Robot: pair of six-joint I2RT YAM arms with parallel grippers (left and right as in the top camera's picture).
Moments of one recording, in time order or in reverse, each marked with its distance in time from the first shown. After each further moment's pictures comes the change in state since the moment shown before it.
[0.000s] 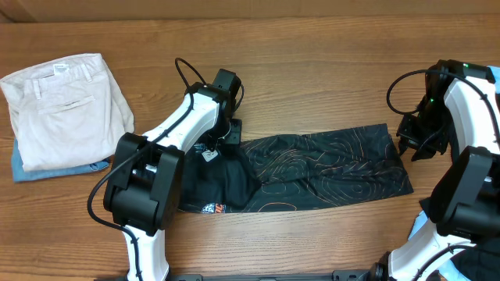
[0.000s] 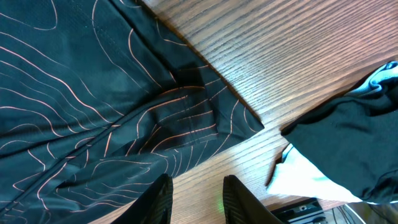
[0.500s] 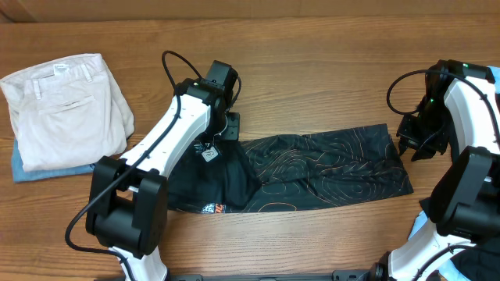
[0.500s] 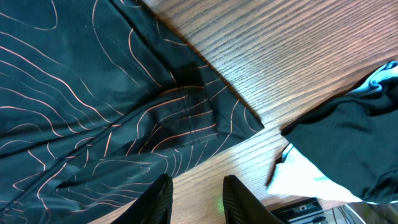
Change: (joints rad) left arm -0.003 -0.157 0.000 -0.065 -0.012 -0.032; right arm 0.000 0.000 0.000 -0.001 0.000 0.000
